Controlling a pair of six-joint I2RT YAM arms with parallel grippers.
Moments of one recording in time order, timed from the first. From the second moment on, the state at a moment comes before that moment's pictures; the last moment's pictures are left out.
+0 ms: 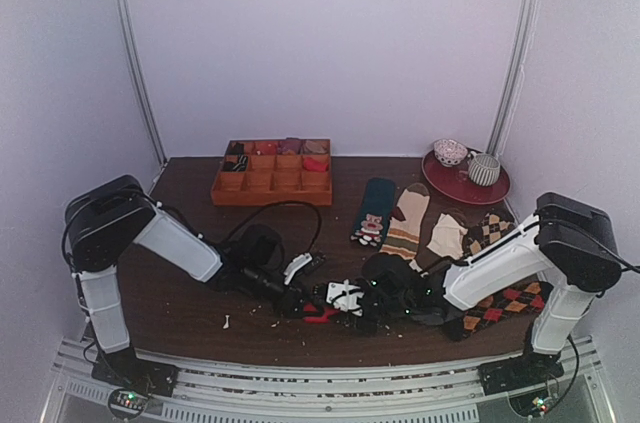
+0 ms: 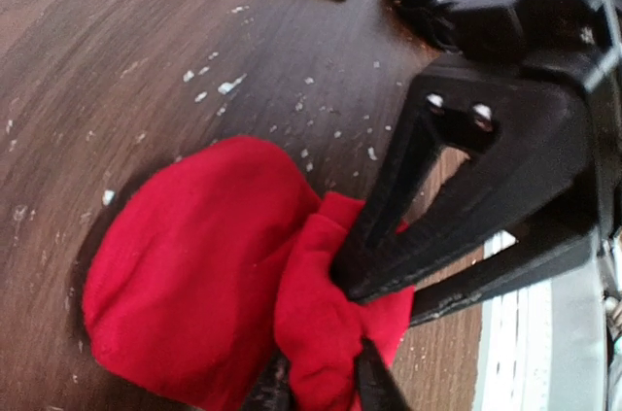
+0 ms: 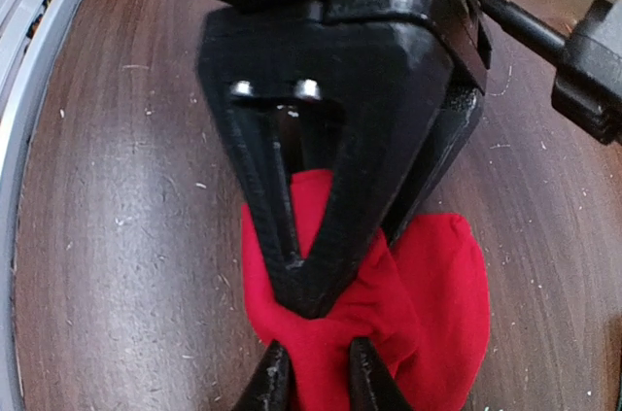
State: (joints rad) left arm -0.87 1.92 0.78 0.33 0.73 -0.15; right arm 1.12 1.75 0.70 0.36 -0.07 -0.34
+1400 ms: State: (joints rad) left arm -0.94 1.79 0.50 0.76 0.49 0.13; right arm 0.85 1.97 0.93 0.15 -0.84 0.19
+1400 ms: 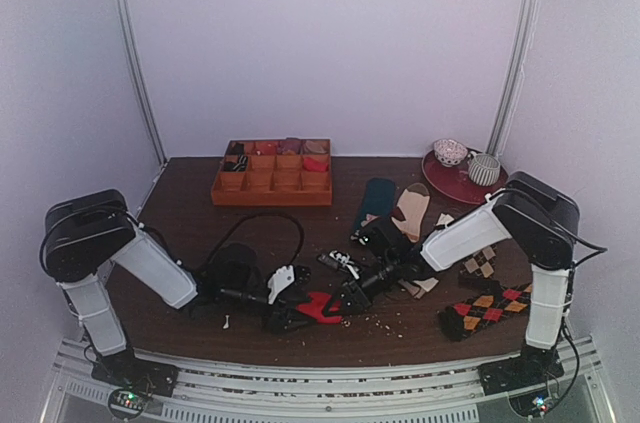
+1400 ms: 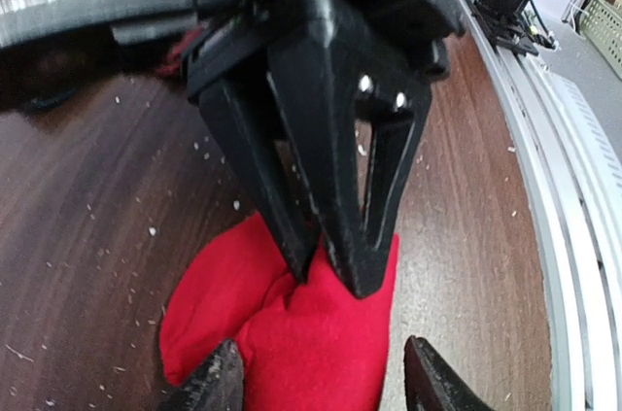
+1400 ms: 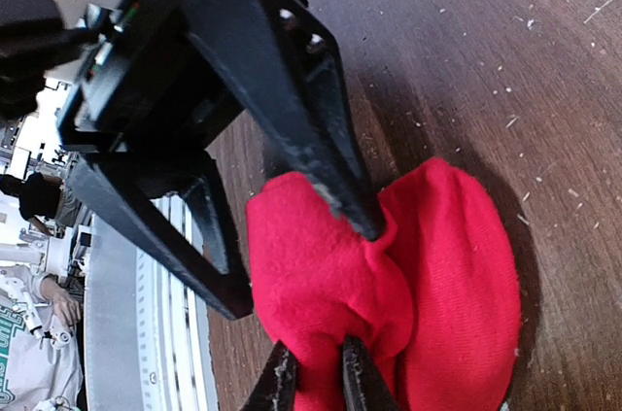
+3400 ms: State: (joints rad) left arm -0.89 1.94 0.75 0.45 0.71 -0.06; right arm 1.11 1.67 0.74 0.12 -0.06 -0.21
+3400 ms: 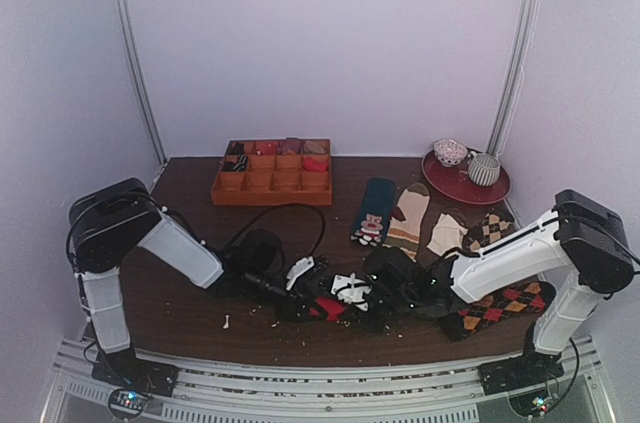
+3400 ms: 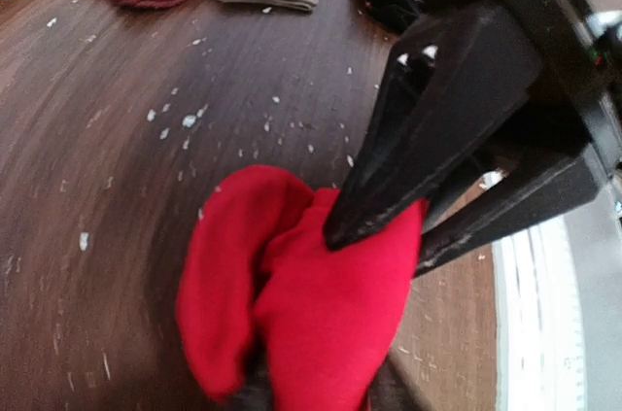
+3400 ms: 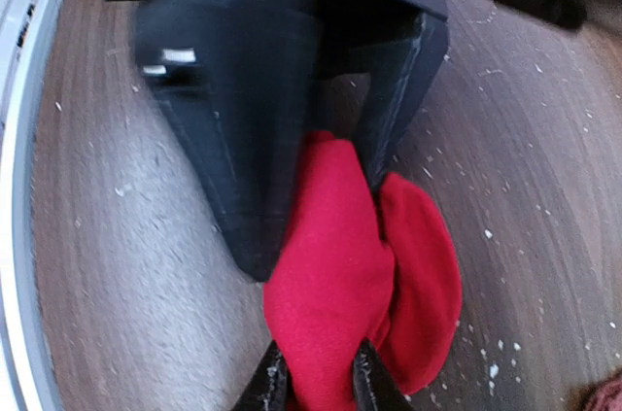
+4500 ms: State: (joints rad) left arm -0.91 1.77 0.53 0.68 0.48 0.16; right arm 0.95 1.89 0.98 -0.05 -0.53 -0.01
